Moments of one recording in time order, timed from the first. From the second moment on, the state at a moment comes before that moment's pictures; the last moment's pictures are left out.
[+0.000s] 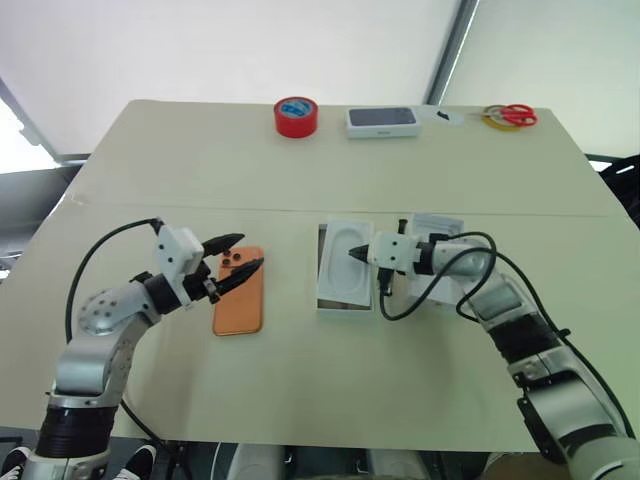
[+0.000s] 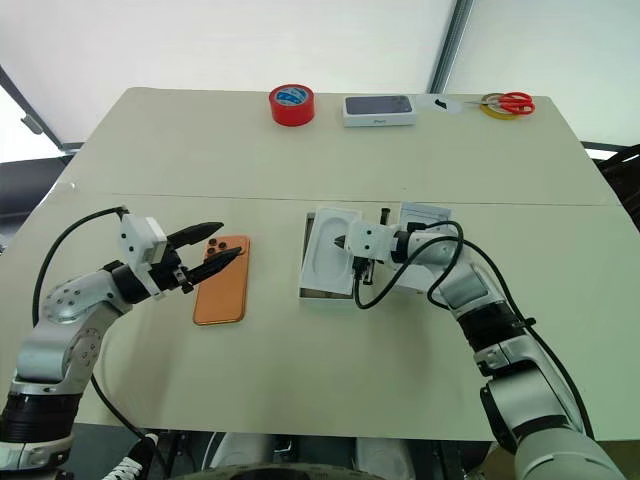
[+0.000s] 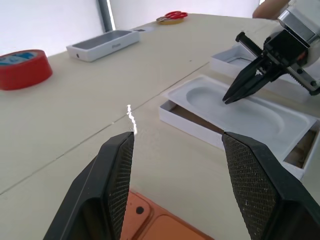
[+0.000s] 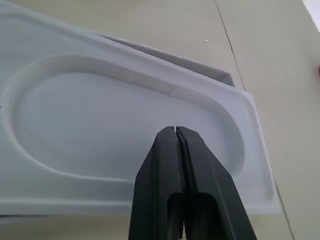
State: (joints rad) left arm -0.11 0.58 0.16 -0.23 -0.45 0.21 -0.84; right arm -0.65 -0.54 0.31 0.36 -0.16 -0.23 0.91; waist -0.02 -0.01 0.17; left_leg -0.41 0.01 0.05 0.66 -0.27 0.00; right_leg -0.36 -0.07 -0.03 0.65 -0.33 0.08
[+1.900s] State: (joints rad) left arm -0.01 0.62 0.44 -0.25 -0.95 1.12 -0.46; right arm -0.86 -0.21 0.66 0.41 -0.42 -0.10 0.93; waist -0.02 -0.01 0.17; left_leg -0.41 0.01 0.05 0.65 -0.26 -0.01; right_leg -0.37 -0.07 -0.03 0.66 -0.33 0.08
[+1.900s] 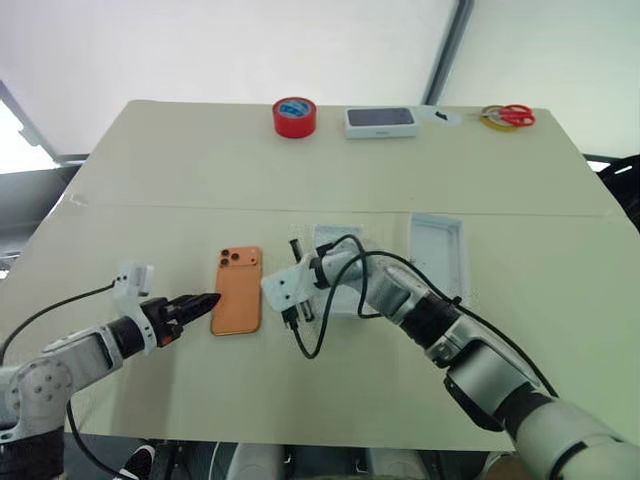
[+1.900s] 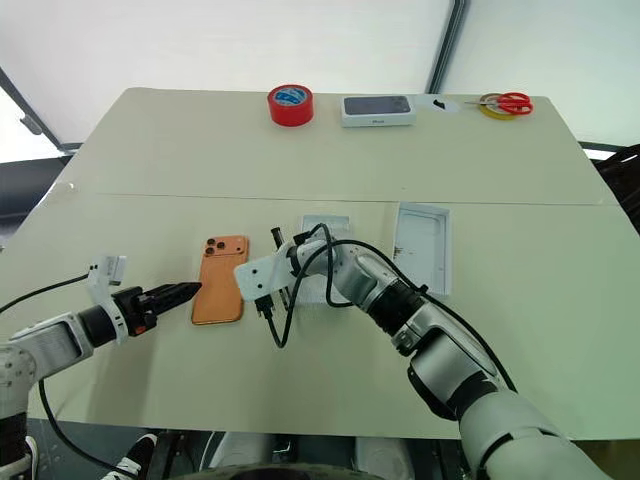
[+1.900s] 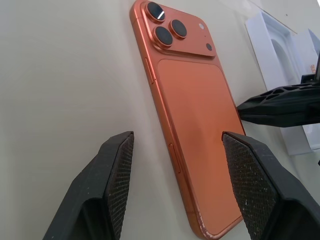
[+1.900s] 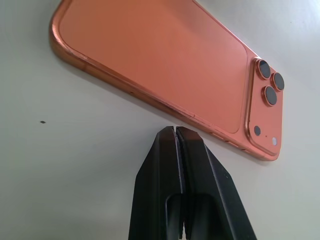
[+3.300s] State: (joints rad) left arm -0.31 0.34 0.42 -0.20 -0.95 1.38 -0.24; right arm -0.86 -0.21 0.60 0.46 -0.45 -0.11 0.90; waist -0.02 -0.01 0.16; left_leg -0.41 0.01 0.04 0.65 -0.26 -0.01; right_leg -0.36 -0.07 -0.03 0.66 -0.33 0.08
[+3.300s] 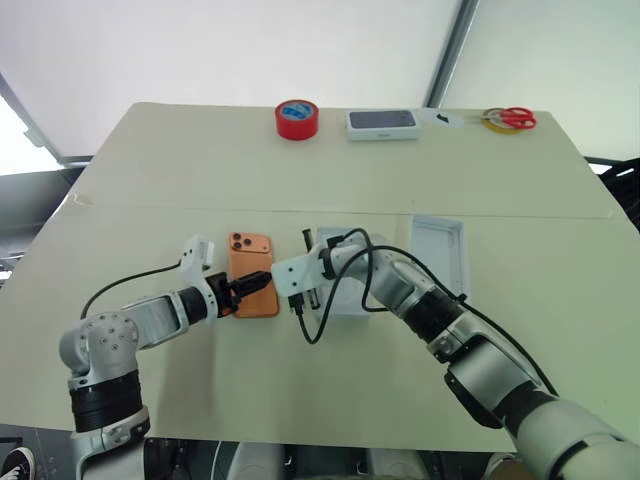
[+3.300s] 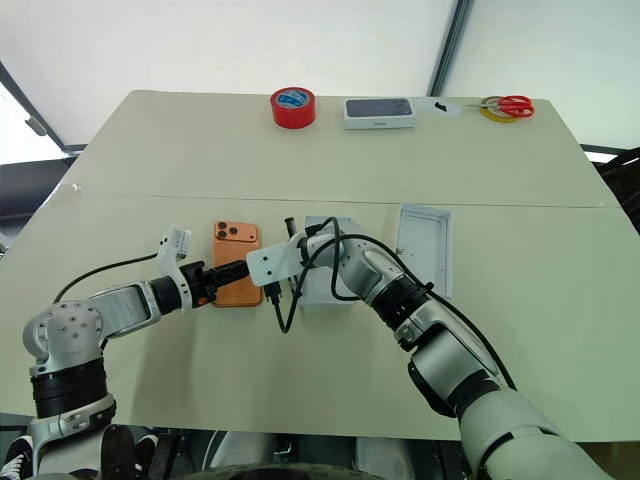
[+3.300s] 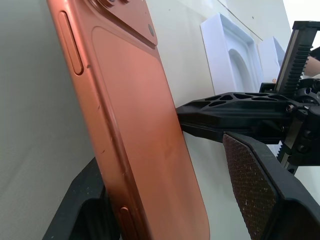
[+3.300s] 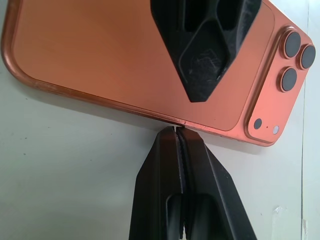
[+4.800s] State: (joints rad) left arm -0.24 0.33 0.48 -0.06 -1.25 1.29 -0.28; right arm -0.42 -0.64 0.35 -0.05 0.00 -0.04 1.24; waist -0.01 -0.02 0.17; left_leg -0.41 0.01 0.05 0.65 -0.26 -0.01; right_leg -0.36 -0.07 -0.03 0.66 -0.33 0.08
